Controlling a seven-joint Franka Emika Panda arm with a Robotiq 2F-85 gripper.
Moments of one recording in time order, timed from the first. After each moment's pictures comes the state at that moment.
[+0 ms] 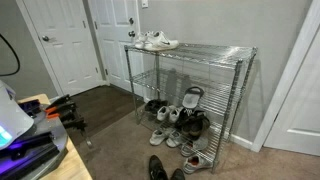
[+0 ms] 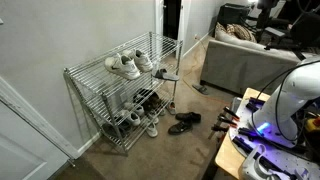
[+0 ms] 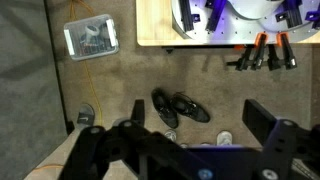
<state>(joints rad) -0.20 -0.71 -0.25 -2.37 -0.34 1.49 -0.33</state>
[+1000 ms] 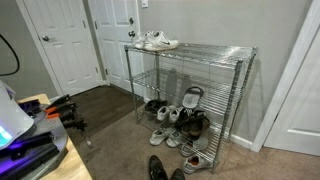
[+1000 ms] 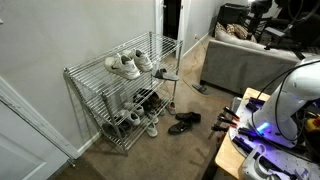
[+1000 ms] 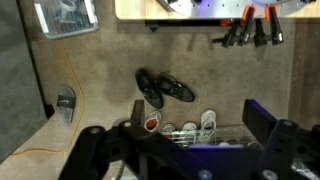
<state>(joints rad) -0.16 -0.71 -0.29 -2.44 -0.25 1.64 -0.31</state>
